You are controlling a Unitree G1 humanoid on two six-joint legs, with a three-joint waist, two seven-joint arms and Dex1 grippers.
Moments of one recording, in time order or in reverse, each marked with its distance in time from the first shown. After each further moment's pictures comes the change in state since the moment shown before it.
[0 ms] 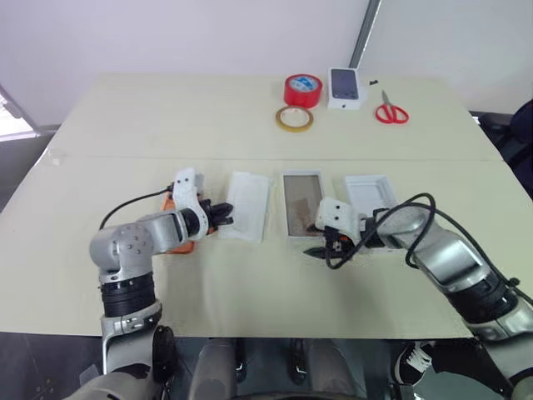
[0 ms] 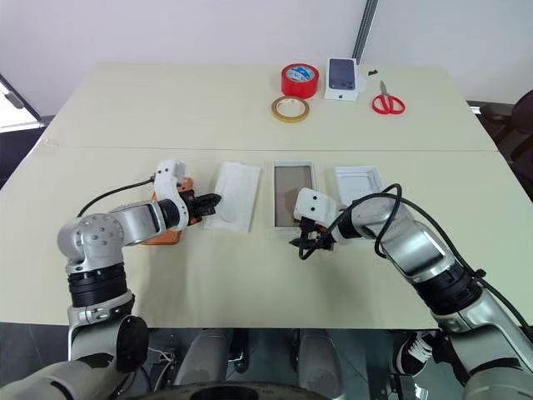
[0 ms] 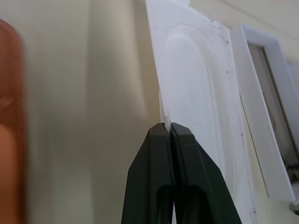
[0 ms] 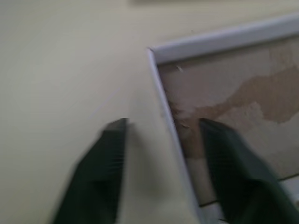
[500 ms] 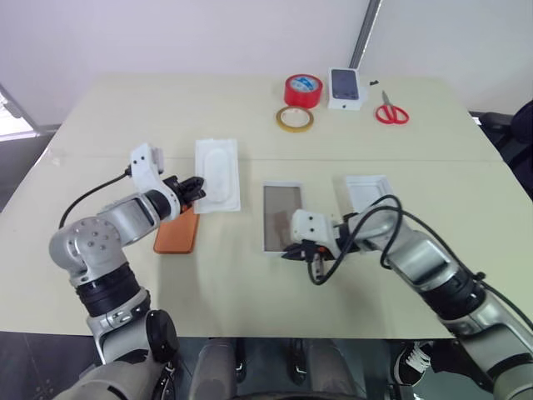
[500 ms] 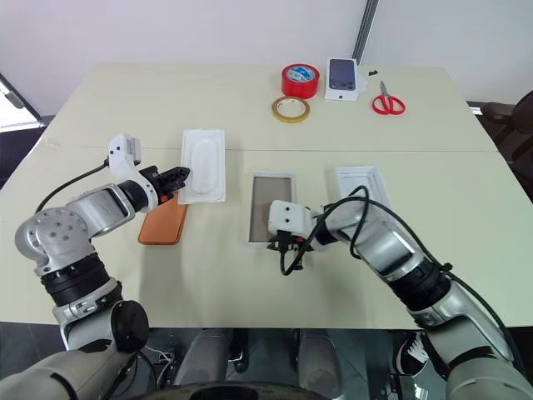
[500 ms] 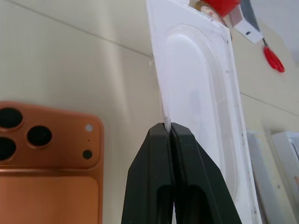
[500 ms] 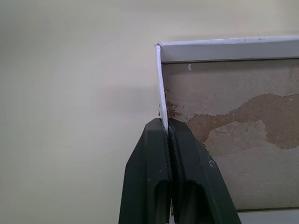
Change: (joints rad) left arm -0.077 0.002 0.184 -0.078 -0.023 0.053 0.047; right arm -0.049 0.136 0.130 -0.030 -0.071 -0.064 0.065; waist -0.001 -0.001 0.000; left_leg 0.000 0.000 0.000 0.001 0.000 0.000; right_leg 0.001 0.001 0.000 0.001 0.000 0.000
